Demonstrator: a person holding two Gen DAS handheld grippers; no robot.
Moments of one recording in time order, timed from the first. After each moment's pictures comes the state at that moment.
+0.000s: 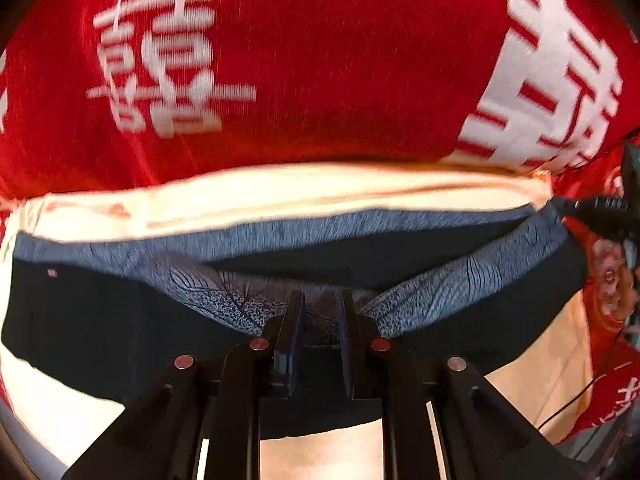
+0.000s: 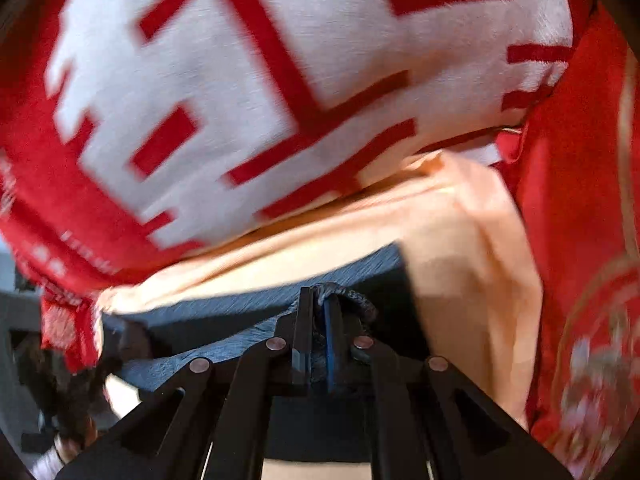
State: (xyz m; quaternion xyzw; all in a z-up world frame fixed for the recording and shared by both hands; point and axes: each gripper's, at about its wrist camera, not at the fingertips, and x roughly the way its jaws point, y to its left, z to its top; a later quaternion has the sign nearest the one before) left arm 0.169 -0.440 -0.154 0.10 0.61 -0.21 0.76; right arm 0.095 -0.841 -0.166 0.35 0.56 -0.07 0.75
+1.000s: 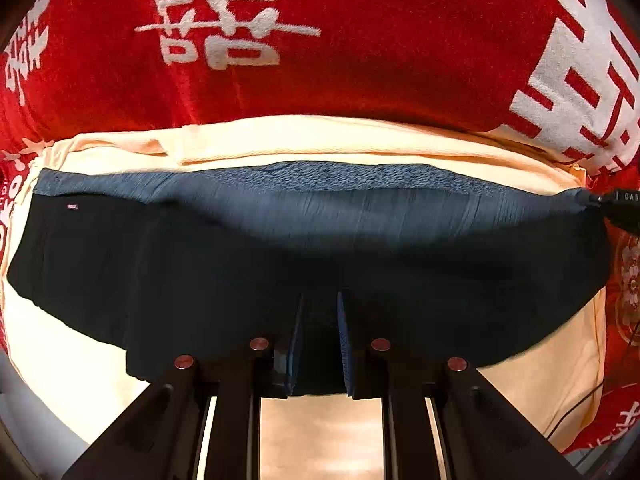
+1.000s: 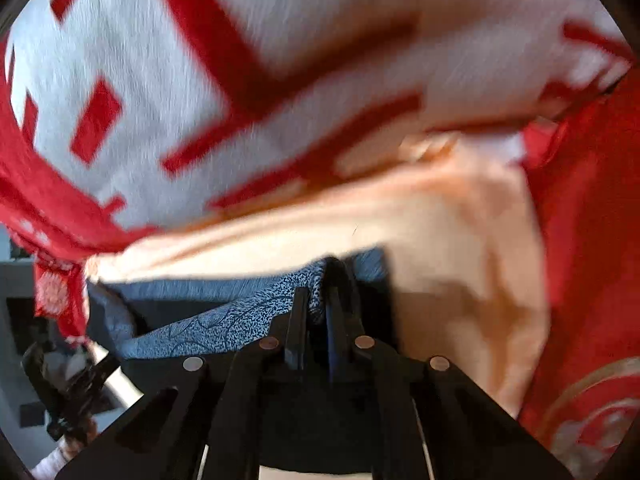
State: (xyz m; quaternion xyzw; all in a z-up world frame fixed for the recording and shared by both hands) left arm 0.152 -0.404 -0.161 0.09 0.64 -0.14 0.75; right arm 0.114 -0.838 -0.193 0.30 0.60 -0.06 0.74
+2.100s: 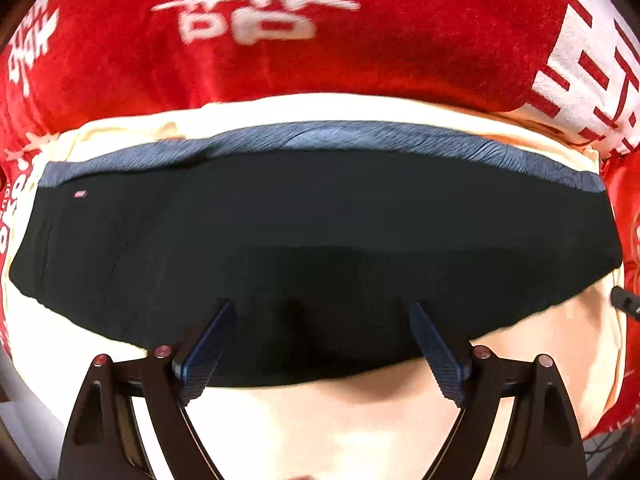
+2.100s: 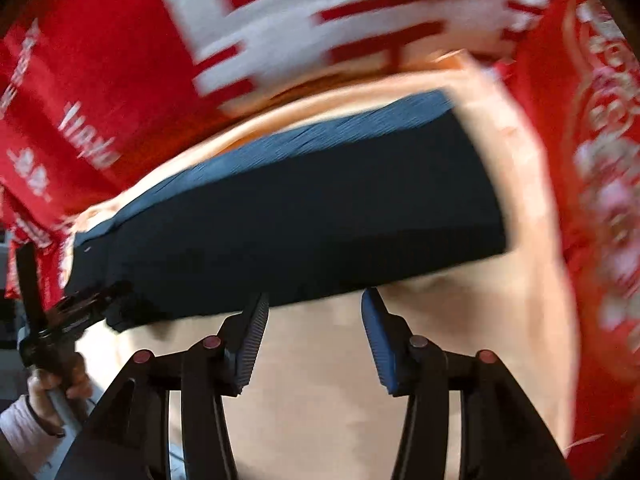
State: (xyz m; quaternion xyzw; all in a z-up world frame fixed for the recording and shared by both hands) left arm 0.136 -0.367 -0.174 0.11 0.63 -0.14 0.75; right arm 0.035 -0.643 -0.166 0.27 0.61 -0.05 0.75
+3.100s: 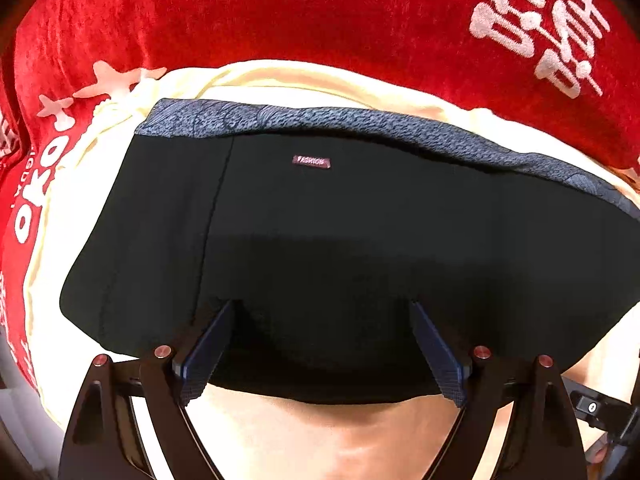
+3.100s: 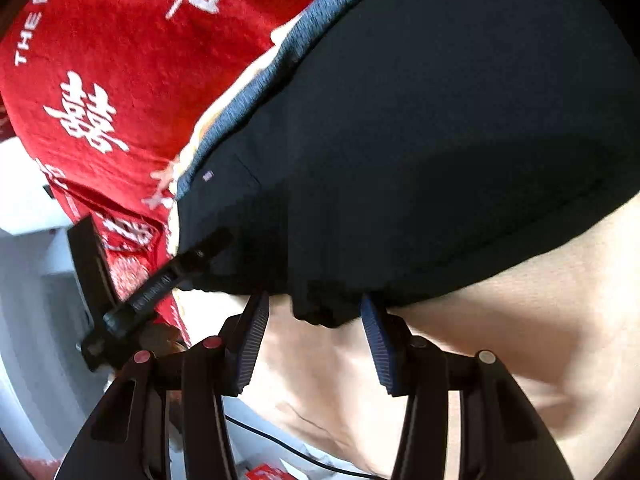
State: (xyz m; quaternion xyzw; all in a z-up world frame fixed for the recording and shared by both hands) left arm 0.237 -0.136 -0.215 0.09 0.63 -0.11 0.77; right arm 0.103 -0.361 -0.240 0.48 0.57 0.07 0.66
